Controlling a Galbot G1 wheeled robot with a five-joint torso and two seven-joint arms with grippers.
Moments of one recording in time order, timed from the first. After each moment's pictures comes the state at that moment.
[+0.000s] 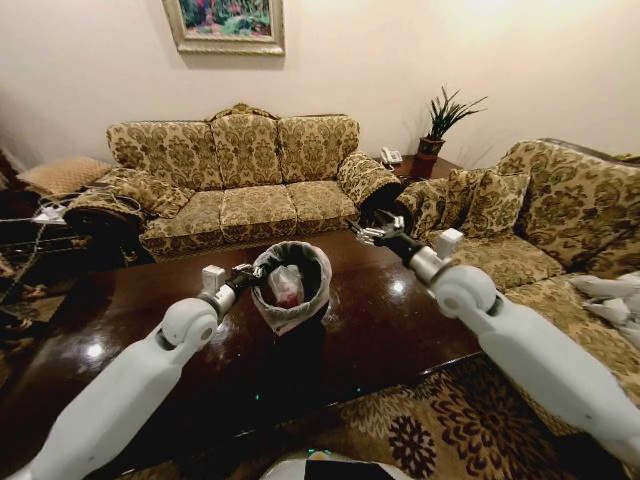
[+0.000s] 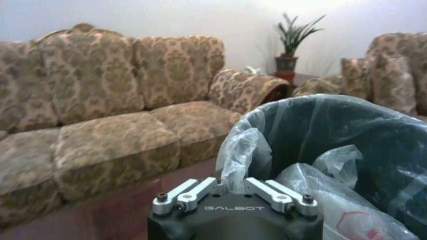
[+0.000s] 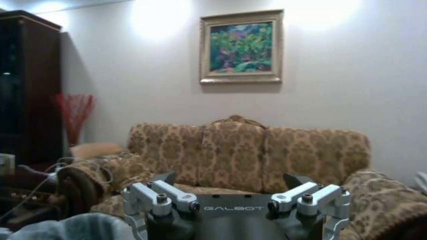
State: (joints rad) left arm 1.08 -0.79 -0.35 -2.06 -0.79 0.46 -0.21; right arm -0.68 0.69 0.04 2.05 0.95 -0.19 0.14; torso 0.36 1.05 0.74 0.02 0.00
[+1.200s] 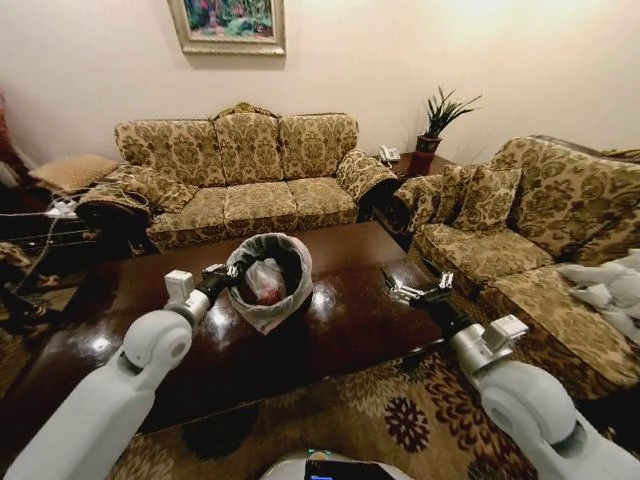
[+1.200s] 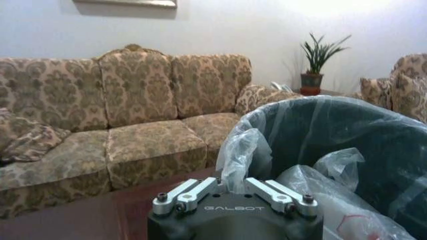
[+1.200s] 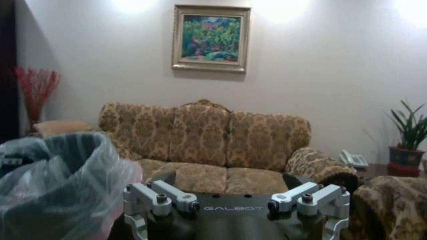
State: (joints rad) left arm 1.27 -0.84 -0.59 -2.24 -0.80 0.51 -0.28; right arm -1.47 0.82 0.55 2.43 0.63 -0.25 0.15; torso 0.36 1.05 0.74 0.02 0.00
